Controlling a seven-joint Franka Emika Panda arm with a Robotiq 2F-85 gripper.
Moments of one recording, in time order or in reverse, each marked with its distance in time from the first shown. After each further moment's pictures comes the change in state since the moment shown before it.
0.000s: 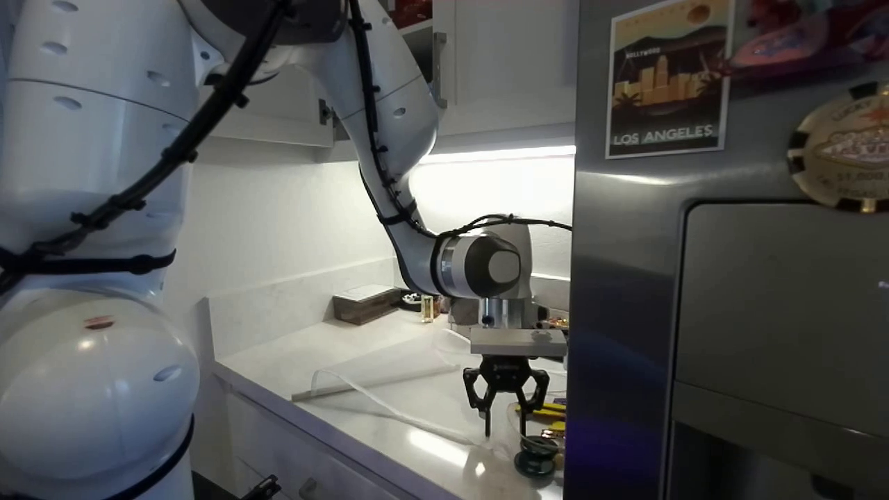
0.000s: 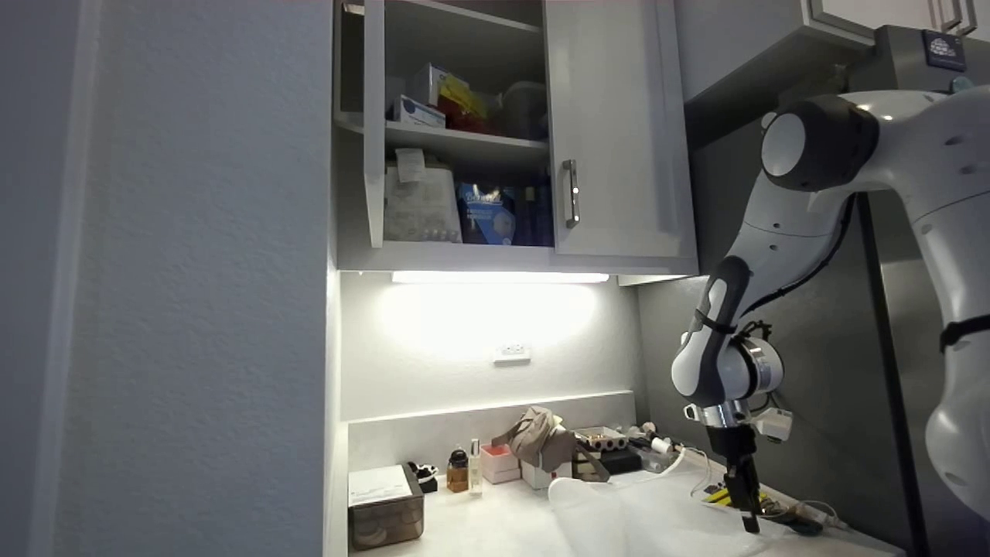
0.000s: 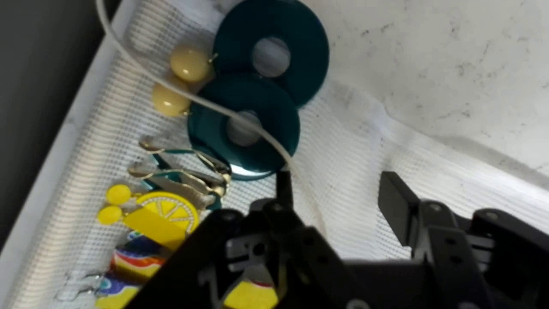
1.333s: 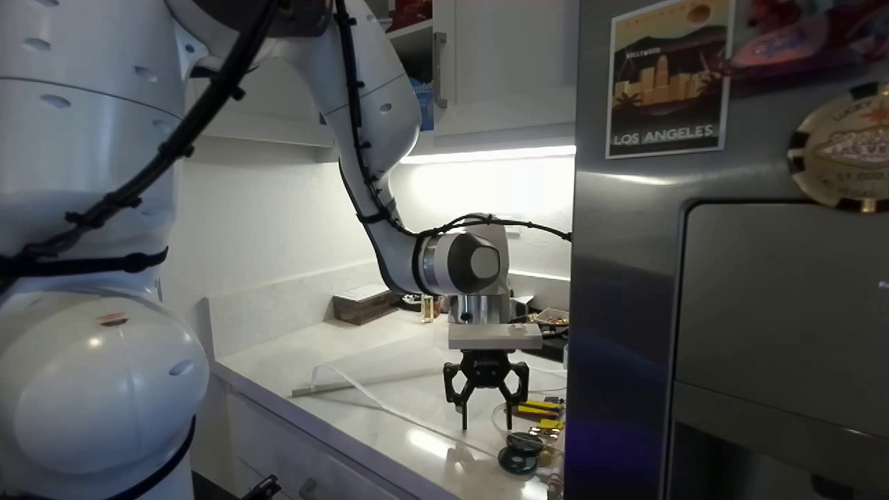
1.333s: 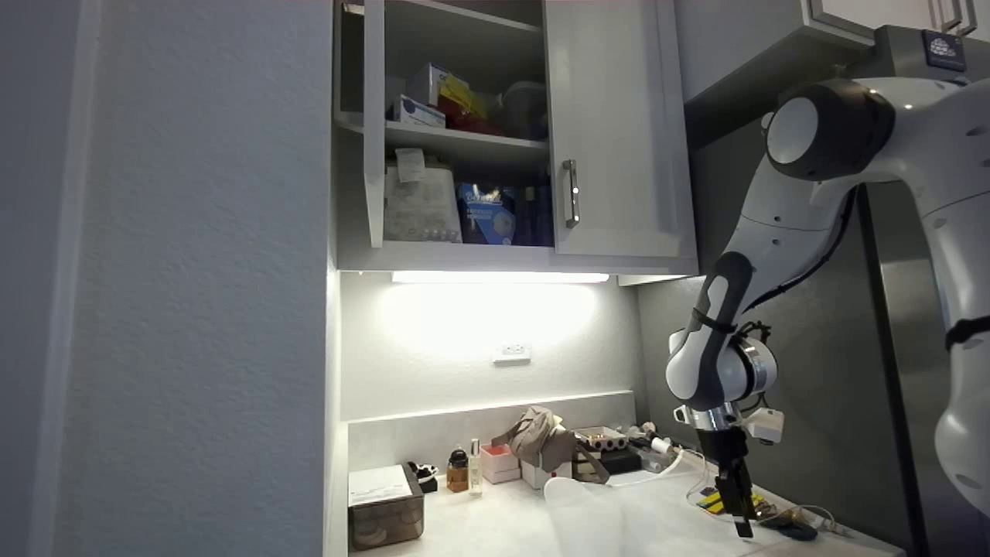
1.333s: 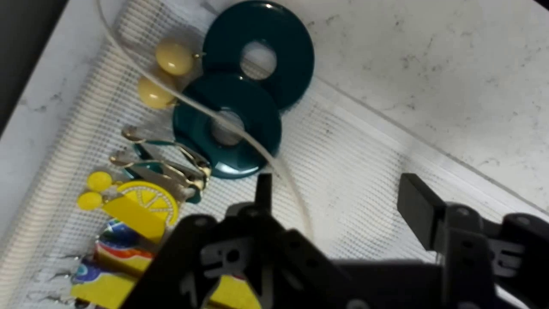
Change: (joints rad) arm 0.066 -0.045 -0.005 -0.058 -0.056 0.000 0.081
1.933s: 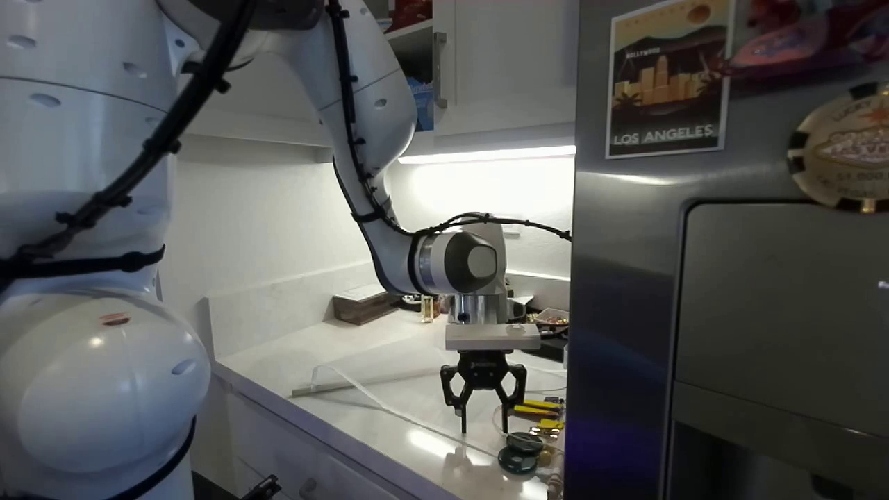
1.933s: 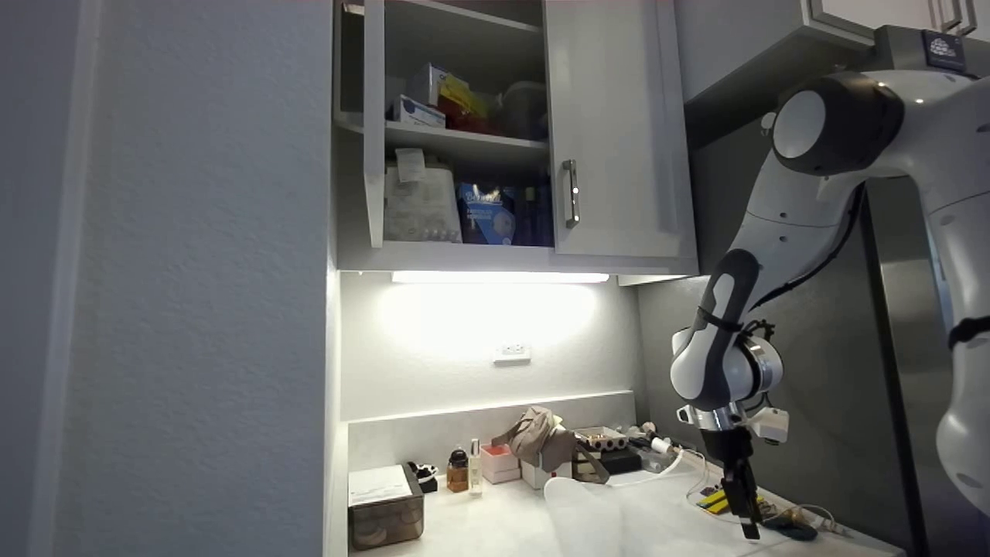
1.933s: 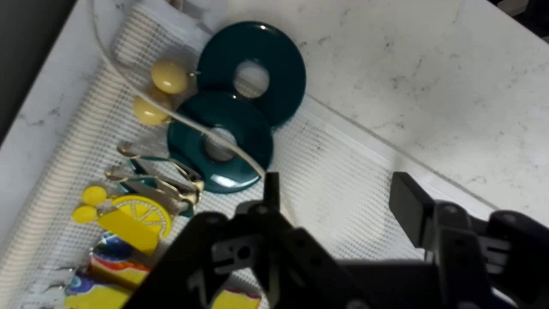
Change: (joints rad) arm 0.010 -0.027 -0.015 -0.030 -0.020 0.000 0.000
